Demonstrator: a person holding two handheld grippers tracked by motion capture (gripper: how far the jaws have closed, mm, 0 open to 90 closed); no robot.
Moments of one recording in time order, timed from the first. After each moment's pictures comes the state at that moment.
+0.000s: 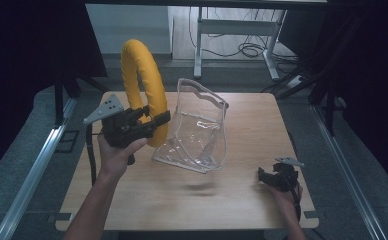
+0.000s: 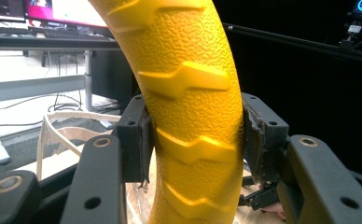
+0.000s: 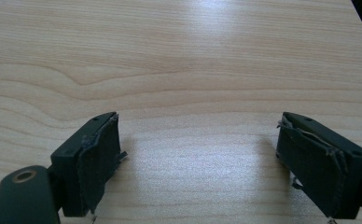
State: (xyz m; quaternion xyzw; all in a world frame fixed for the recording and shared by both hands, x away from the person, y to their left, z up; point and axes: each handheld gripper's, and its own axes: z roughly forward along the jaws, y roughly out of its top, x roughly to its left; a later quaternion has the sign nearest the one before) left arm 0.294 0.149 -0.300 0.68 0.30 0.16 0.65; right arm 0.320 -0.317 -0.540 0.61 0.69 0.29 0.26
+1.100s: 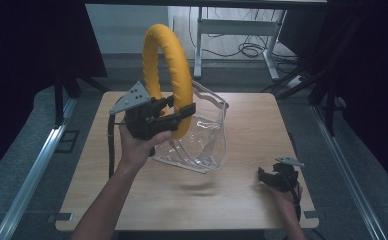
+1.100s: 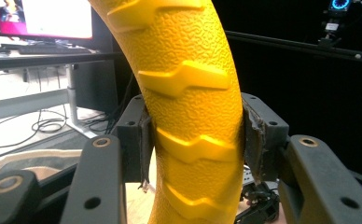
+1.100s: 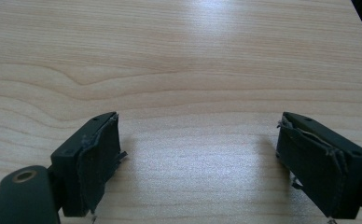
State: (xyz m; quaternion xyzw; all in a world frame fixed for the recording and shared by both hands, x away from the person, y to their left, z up) left arm 0.299 0.096 -0.270 0.69 0.26 0.16 0.66; right arm 0.320 -0.317 -0.540 0.61 0.69 0.29 0.26
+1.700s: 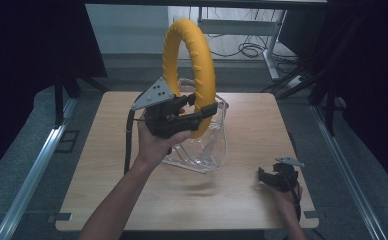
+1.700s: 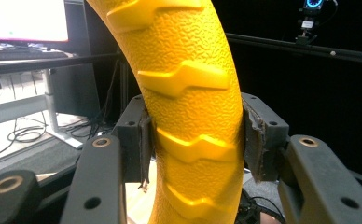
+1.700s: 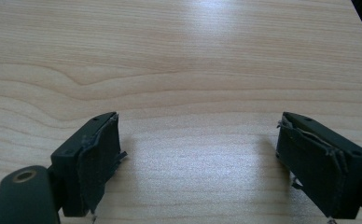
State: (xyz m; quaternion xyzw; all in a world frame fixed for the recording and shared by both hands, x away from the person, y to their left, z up) left arm 0.297 0.058 -0.257 0.70 0.22 0.14 0.66; right arm 0.320 -0.318 -0.540 0.61 0.69 0.29 0.26
